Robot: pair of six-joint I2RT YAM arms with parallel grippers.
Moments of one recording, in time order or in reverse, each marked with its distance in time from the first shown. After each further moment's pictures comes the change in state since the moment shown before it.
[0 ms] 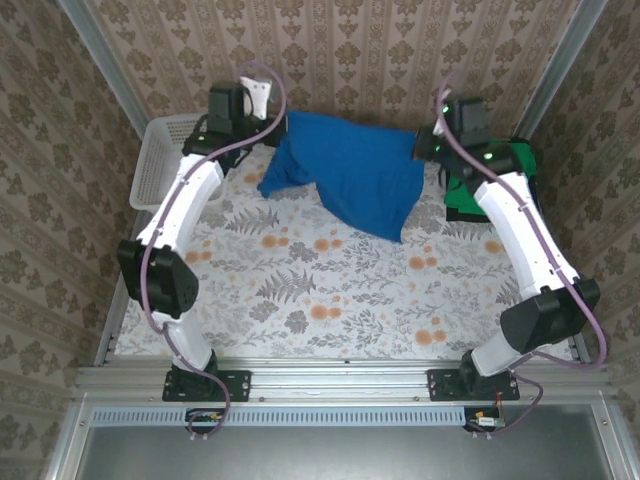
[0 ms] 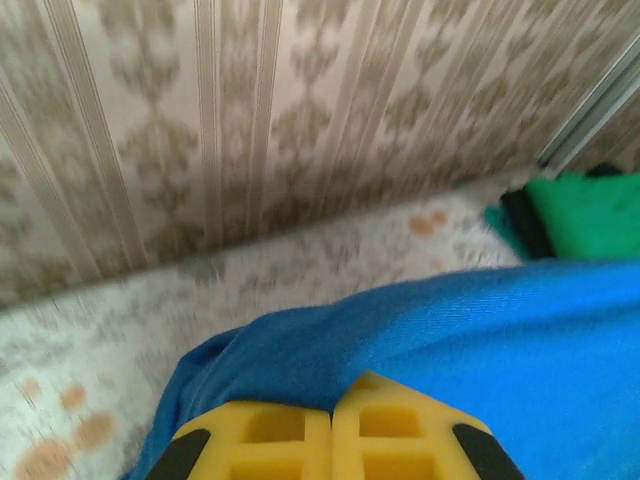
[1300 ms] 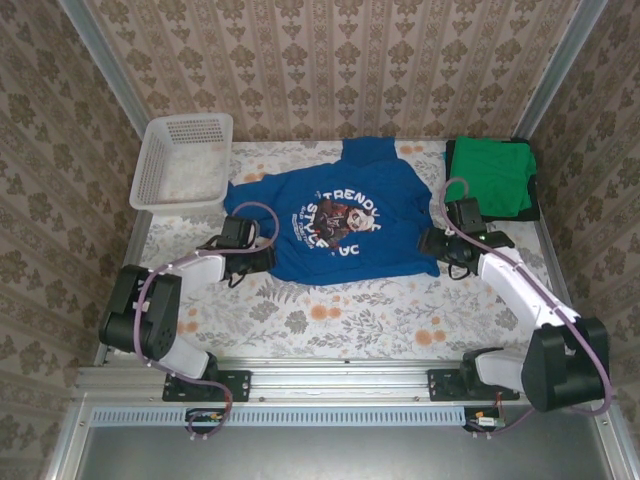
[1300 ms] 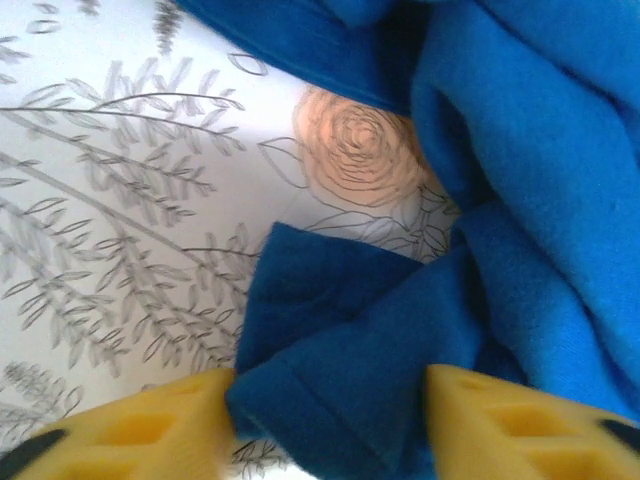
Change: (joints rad) left arm -0.001 -0.262 -1.201 0.332 -0.204 -0.277; right arm -0.075 -0.303 -0.946 0.164 -0.036 0.130
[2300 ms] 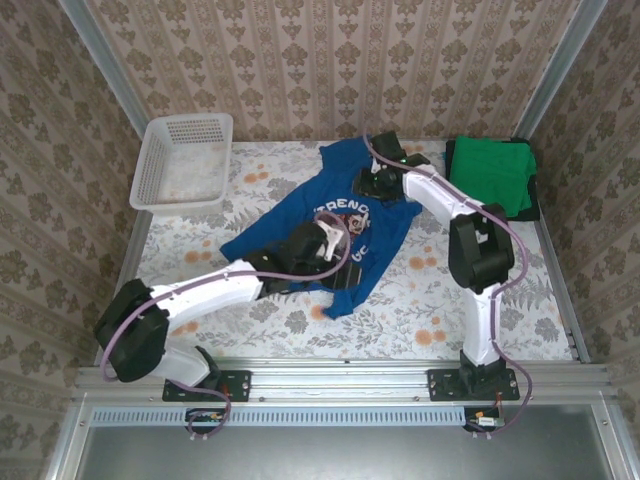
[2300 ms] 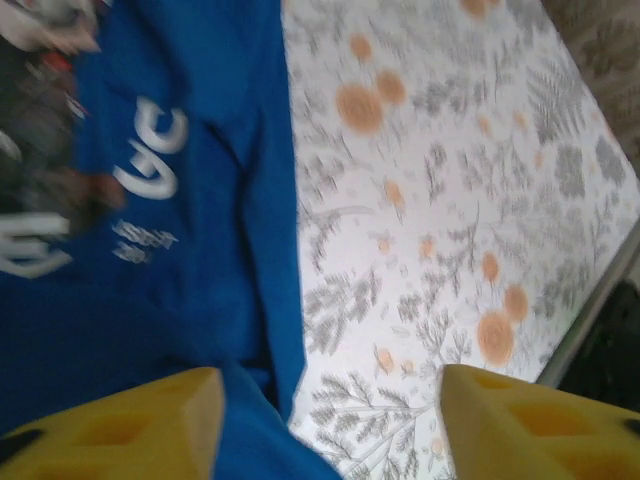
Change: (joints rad) left arm -0.558 -0.123 0.233 -0.047 0.129 -0.109; right arm 0.186 0.776 0.875 -0.045 -0.126 0.019
